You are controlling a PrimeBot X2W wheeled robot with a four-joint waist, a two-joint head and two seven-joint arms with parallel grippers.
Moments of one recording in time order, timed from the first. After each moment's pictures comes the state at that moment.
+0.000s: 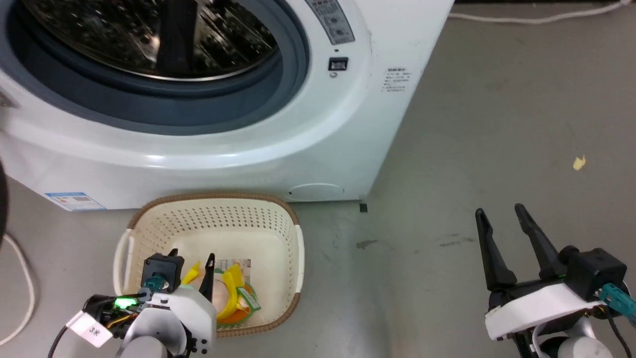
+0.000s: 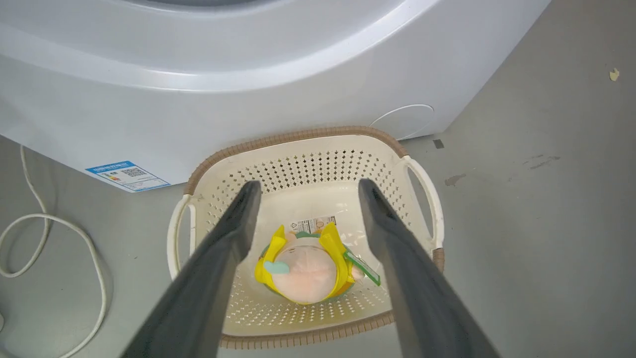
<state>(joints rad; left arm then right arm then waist) -0.18 0.17 -0.08 0.35 -0.06 -0.03 0.03 -0.07 -0.05 0.02 -0.01 0.19 0.13 -0.09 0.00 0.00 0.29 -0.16</state>
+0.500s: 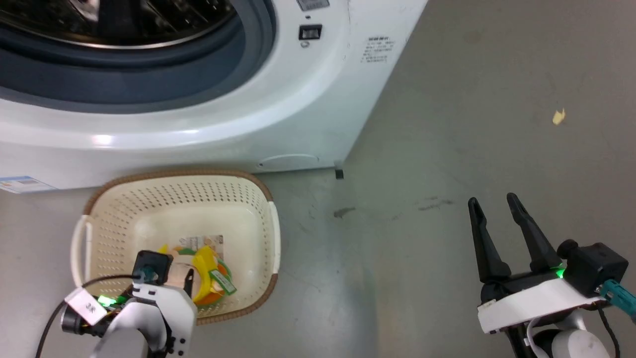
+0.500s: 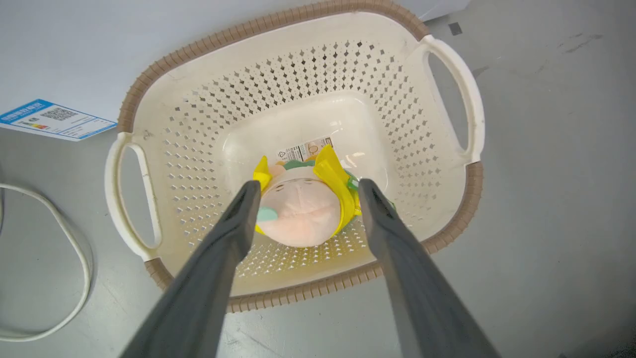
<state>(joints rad) -0.26 0.27 -0.13 0.51 -0.07 -0.05 0.12 -0.09 -0.05 0.06 -0.02 0.26 0.13 -0.13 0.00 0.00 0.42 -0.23</state>
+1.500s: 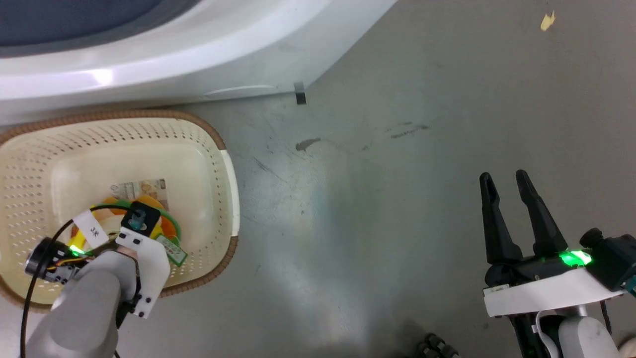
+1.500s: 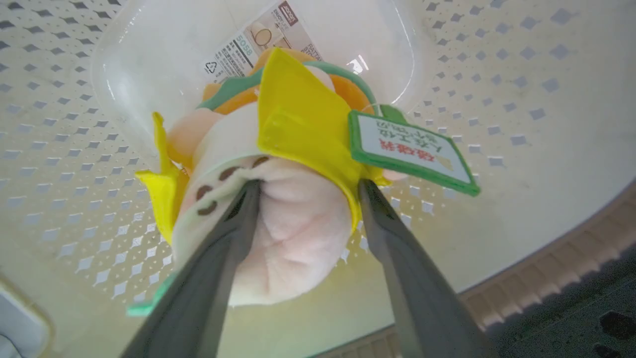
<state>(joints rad) -0.53 0.43 -0.35 0.73 -0.06 -0.08 0.38 -0.13 -0.05 0.07 -0.05 0.41 0.13 -0.19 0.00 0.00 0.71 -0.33</state>
